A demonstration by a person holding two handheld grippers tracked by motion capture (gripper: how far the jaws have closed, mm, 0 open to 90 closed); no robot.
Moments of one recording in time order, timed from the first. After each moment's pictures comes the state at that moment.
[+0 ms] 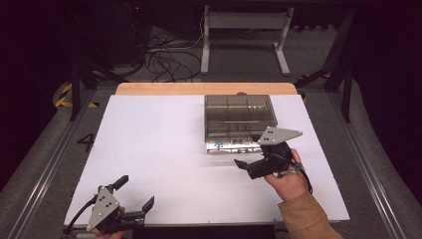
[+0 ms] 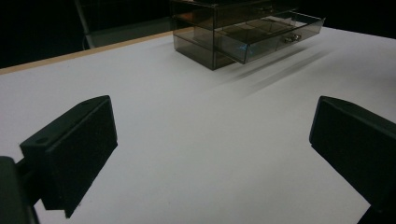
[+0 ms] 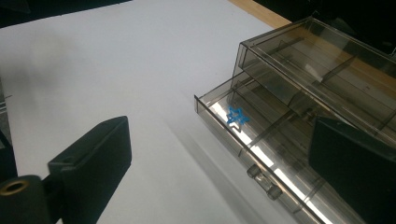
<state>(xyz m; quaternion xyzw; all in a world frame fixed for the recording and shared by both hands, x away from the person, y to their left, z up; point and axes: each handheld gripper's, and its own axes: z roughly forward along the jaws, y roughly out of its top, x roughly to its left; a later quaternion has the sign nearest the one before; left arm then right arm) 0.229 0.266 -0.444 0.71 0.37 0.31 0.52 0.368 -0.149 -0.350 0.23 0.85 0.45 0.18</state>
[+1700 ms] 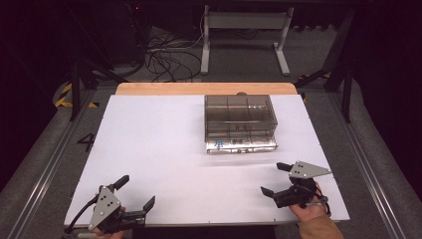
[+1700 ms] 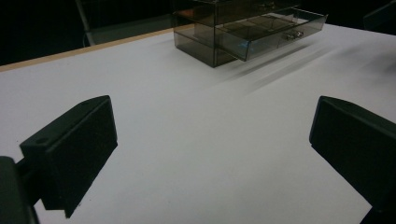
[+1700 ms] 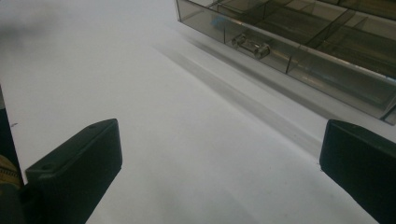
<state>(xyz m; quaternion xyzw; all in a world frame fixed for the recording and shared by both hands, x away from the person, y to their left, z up) 0.230 0.265 -0.445 0.71 0.37 0.31 0.52 0.336 -0.232 -0.444 0.28 0.82 0.48 0.16</state>
